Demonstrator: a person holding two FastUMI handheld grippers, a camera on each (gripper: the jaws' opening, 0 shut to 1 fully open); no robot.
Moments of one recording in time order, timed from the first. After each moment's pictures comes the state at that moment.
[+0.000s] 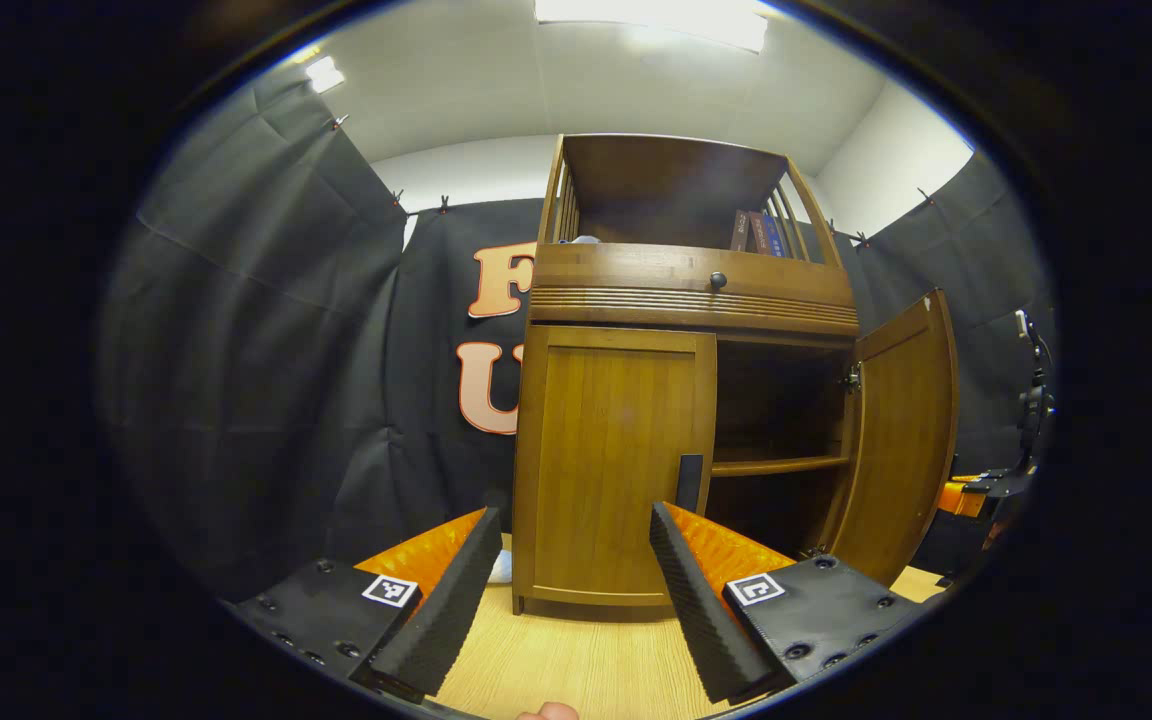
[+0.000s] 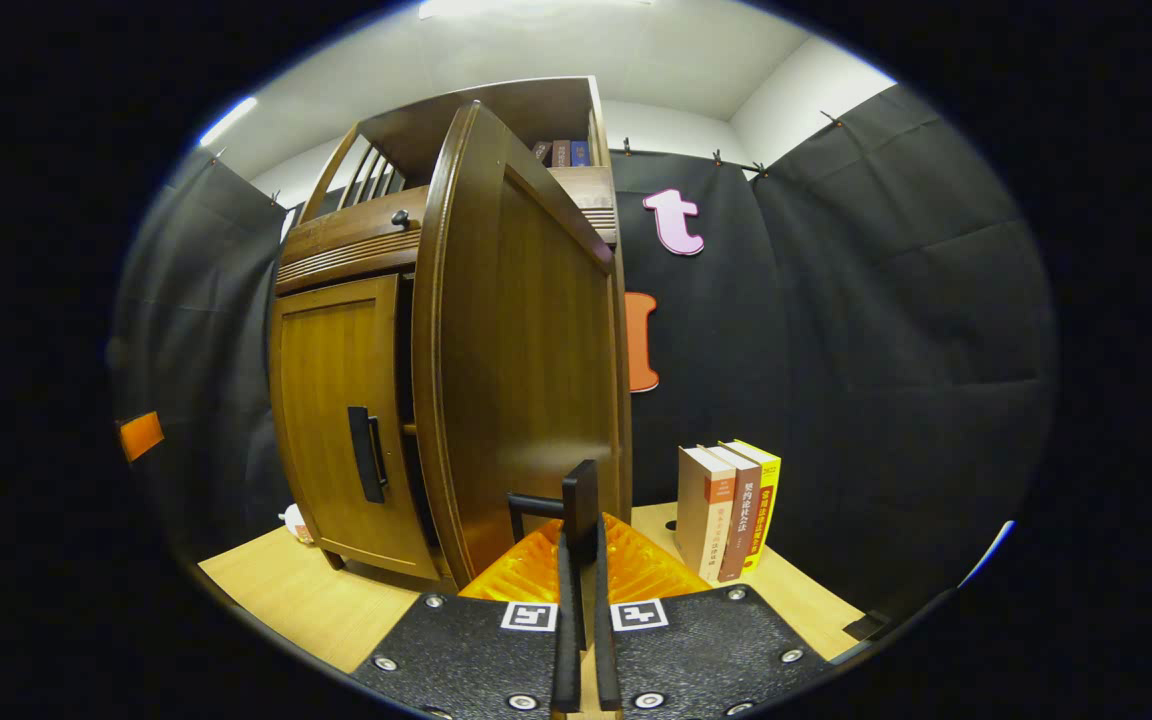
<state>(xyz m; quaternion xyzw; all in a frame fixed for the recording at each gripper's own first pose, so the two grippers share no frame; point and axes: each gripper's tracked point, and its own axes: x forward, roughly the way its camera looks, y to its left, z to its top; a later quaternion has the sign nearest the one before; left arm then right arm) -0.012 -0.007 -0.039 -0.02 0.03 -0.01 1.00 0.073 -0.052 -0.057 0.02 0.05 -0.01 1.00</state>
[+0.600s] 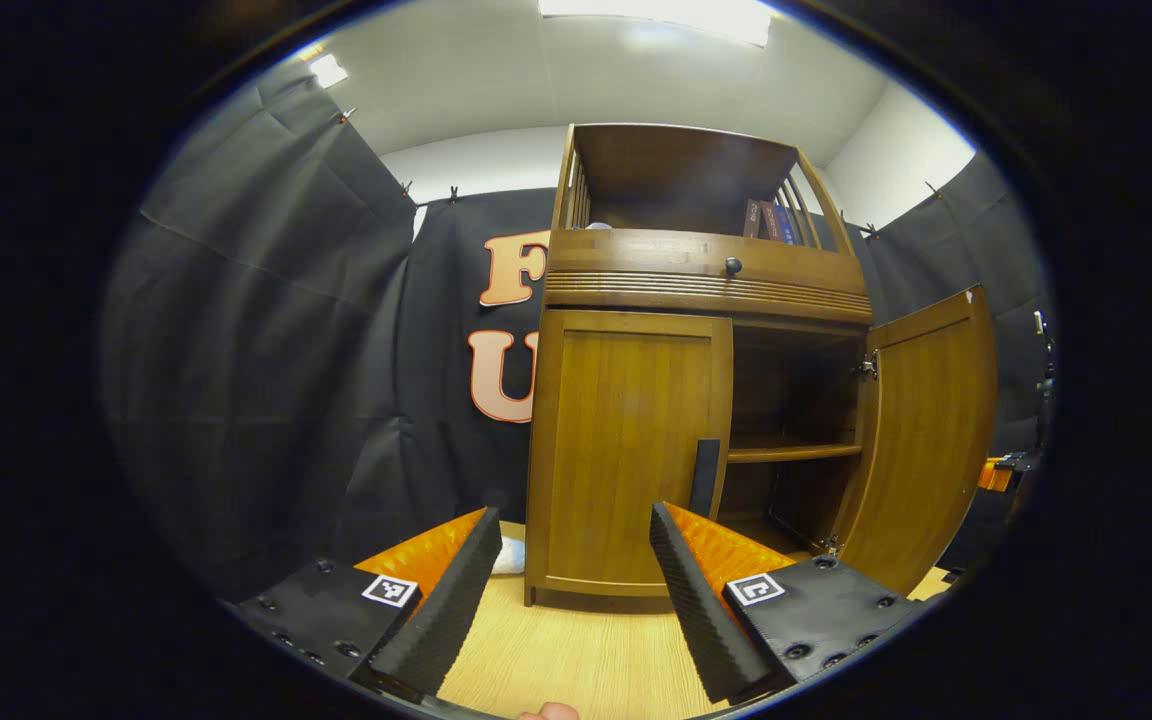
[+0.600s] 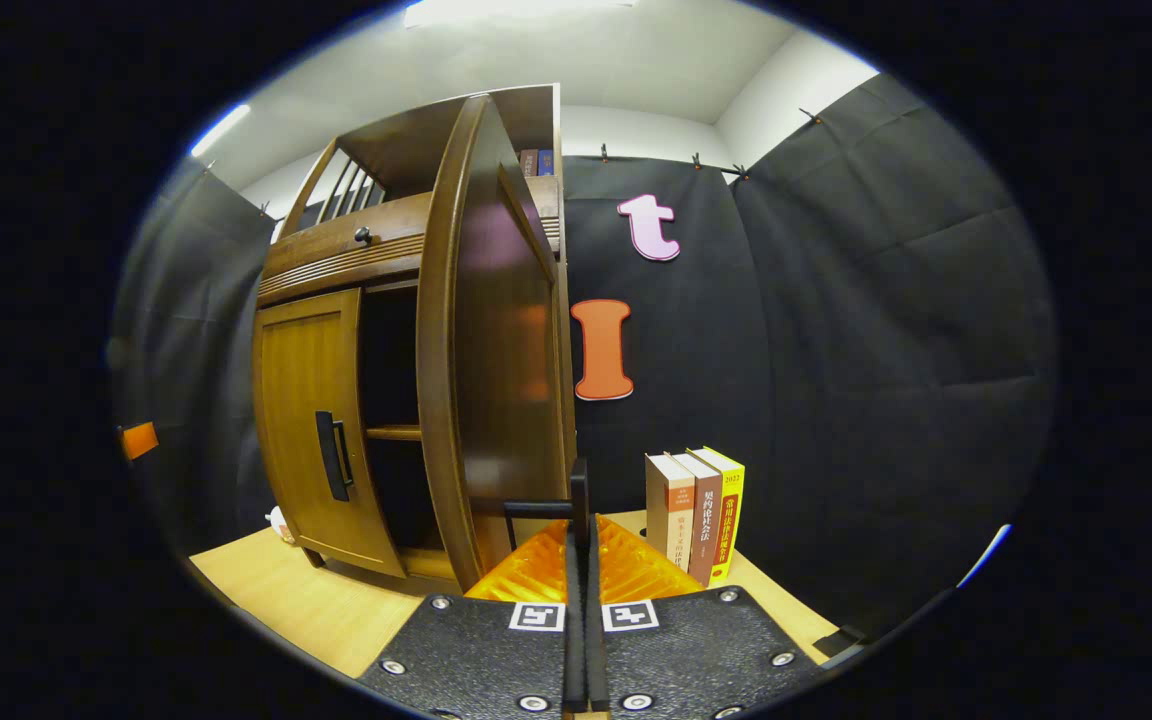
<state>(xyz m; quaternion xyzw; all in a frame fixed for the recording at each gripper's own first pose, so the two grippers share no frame) -0.013 0.007 -0.055 -0.02 0.05 0.00 1.00 0.067 -0.107 -0.056 0.01 0.03 0.00 1.00</state>
